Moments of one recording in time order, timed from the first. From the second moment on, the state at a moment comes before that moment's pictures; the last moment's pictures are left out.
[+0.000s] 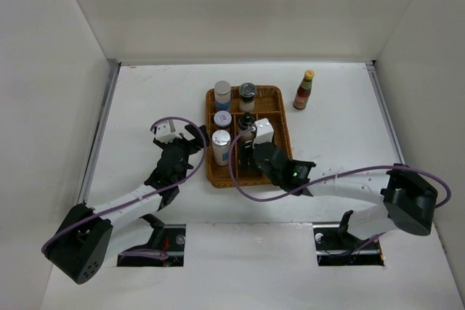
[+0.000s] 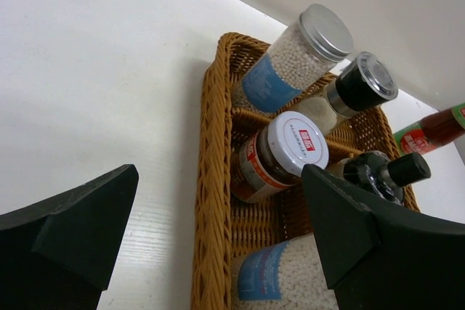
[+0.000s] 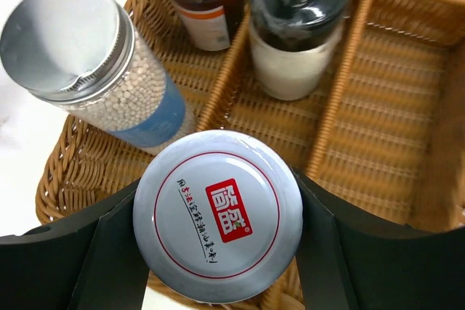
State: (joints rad) left arm -0.57 1.04 0.25 0.71 -0.53 -0.58; right arm 1.06 1.38 0.76 0.13 0.55 0.39
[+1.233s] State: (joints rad) left arm -0.45 1.00 0.17 0.70 -0.54 -0.71; right arm 0.28 1.54 1.18 0.18 0.46 0.18
